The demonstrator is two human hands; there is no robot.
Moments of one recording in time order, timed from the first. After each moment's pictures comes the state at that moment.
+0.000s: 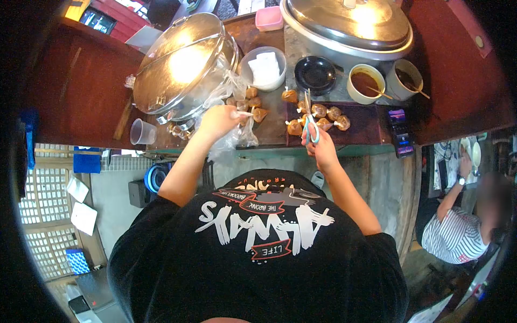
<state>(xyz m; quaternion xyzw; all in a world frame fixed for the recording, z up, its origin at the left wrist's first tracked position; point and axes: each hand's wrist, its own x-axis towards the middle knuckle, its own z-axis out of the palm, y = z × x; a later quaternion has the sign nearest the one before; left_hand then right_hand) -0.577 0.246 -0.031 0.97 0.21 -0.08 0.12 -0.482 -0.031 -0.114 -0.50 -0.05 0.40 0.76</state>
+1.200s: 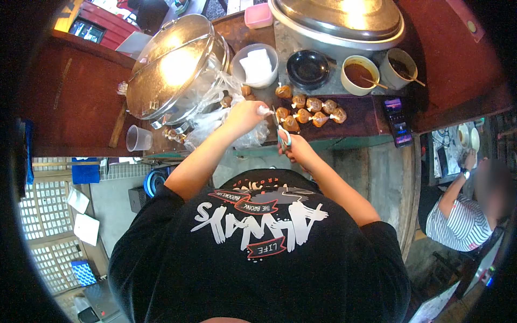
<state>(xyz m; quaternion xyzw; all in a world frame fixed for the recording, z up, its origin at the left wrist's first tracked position) -0.530 0.206 -0.075 0.97 0.10 -0.04 0.19 -0.505 -0.001 -0.134 -0.57 -0.09 0.54 0.61</state>
